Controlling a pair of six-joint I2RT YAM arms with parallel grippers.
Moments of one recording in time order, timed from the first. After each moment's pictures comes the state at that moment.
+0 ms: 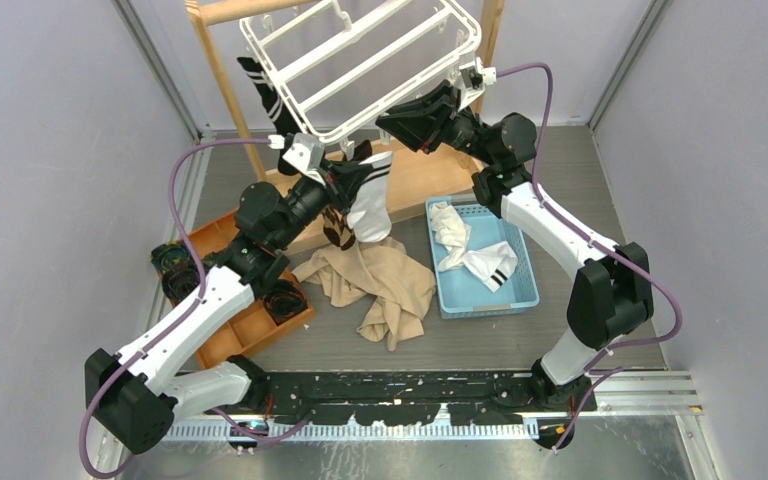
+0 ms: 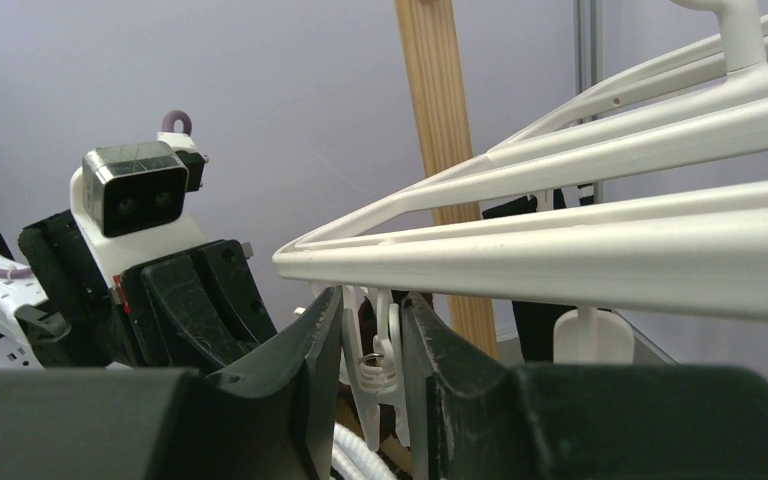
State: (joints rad) left arm -0.59 1.09 0.95 0.36 0.17 -0.20; right arm 0.45 1.64 1.37 0.94 -0.79 0.70
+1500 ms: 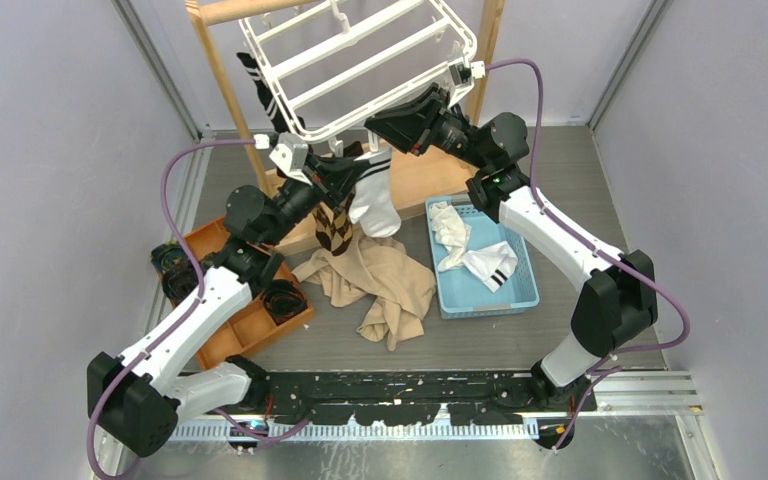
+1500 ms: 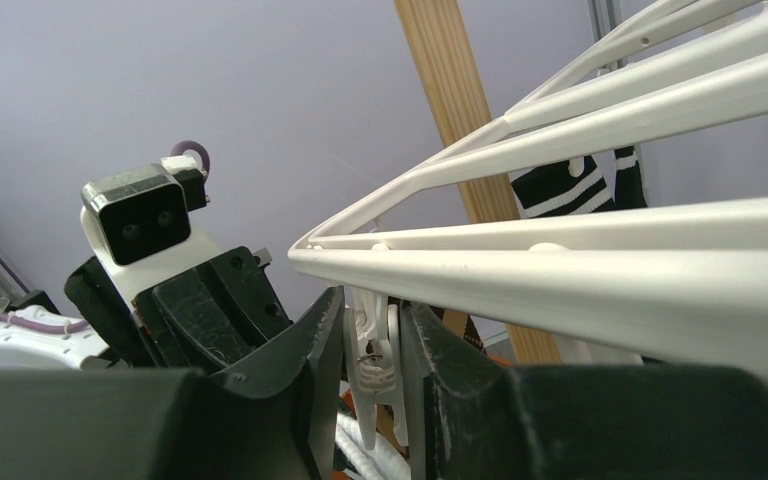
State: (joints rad) left arm -0.52 1.08 0.91 0.51 0.32 -0.26; right arm 0.52 1.60 1.39 0.77 -0.70 0.76
